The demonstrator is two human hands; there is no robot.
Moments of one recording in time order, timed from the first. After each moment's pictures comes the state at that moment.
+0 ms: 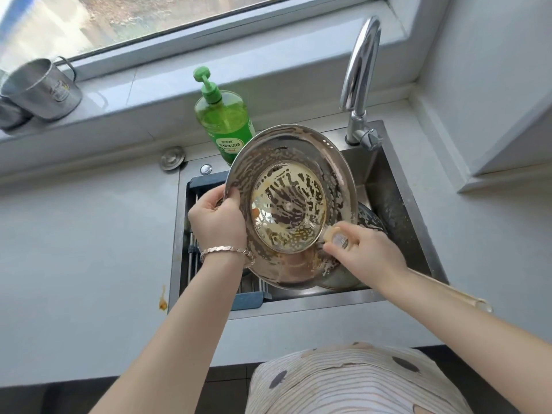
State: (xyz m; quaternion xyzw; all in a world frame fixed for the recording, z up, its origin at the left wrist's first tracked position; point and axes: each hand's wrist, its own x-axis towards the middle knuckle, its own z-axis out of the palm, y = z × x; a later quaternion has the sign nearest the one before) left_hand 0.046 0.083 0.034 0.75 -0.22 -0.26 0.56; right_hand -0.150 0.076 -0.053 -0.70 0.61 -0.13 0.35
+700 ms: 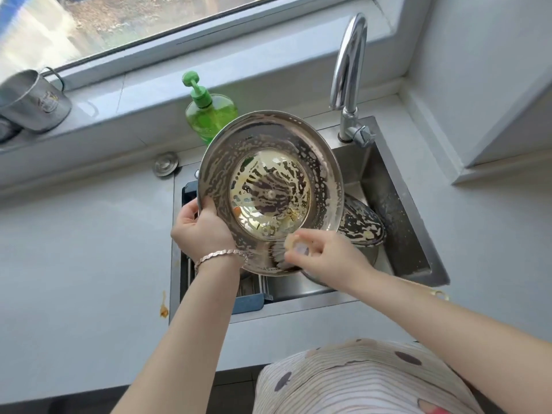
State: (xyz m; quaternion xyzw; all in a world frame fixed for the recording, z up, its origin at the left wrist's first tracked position) left_hand 0.052 0.080 0.029 0.77 -0.11 -0.19 0.60; right_hand -0.107 0.089 -0.021 -0.65 0.54 -0.15 0.52
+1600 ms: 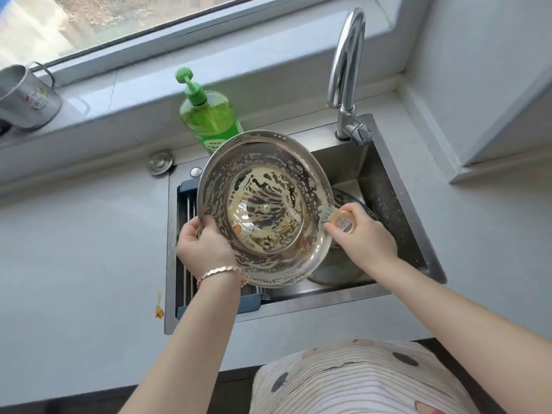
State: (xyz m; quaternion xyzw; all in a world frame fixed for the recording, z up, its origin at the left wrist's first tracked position) left_hand 0.048 0.094 0.011 0.80 -0.10 -0.20 0.56; right_hand -0.144 0.059 -0.065 -0.63 0.68 -0.15 0.36
